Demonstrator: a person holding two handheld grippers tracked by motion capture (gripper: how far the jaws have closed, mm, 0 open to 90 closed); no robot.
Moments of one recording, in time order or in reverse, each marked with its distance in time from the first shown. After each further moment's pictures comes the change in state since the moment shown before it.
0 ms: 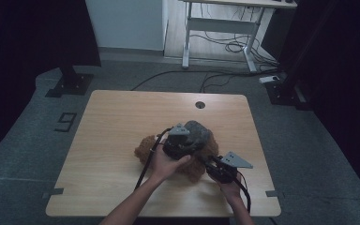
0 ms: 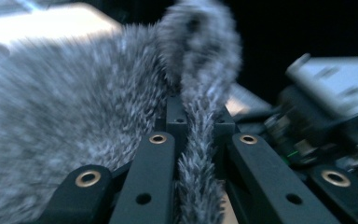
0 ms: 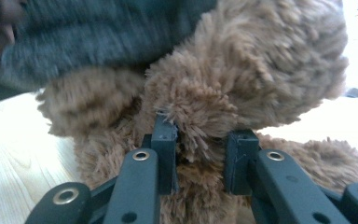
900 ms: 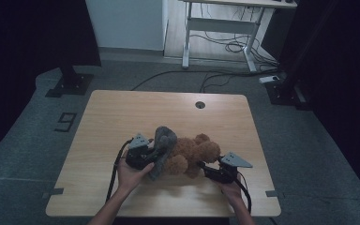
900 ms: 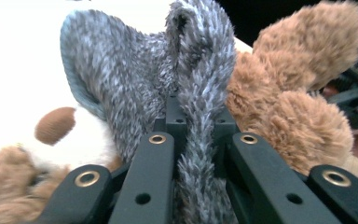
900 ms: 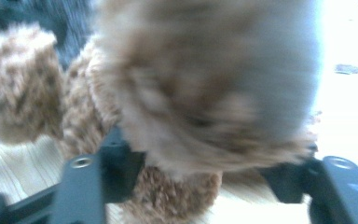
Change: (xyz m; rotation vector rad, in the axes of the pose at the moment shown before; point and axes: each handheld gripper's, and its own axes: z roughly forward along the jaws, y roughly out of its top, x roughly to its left) left arm 0.048 -0.069 -0.077 -0.058 0.189 -0.049; right arm -0.005 -0.009 0.001 0.042 -0.022 0.048
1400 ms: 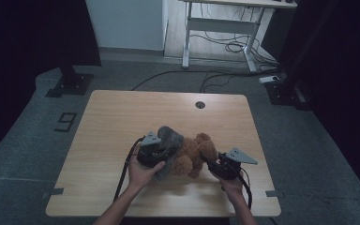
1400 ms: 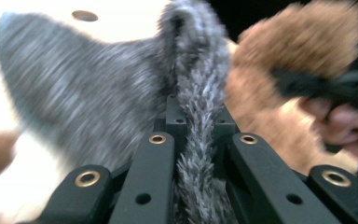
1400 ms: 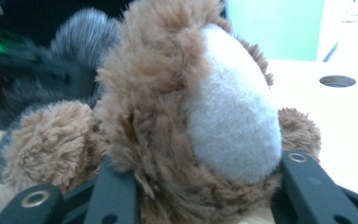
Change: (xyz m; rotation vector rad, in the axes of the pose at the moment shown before) left arm -0.021 0.022 0.024 0.015 -0.047 0.008; right arm -0.001 0.020 -0.006 -0.045 -0.001 0.063
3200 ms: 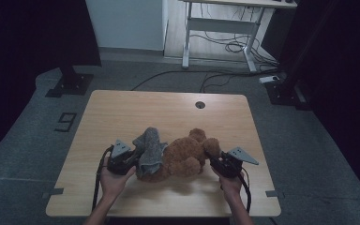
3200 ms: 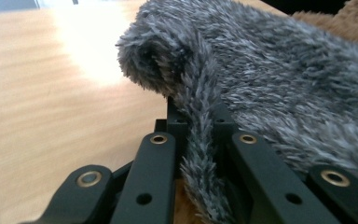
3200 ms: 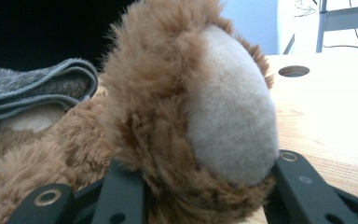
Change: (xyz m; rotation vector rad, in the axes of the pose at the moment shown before) left arm 0.048 -0.060 -0.066 -0.034 0.299 -0.025; right arm -0.004 -0.001 0.002 -0.024 -0.143 0.086
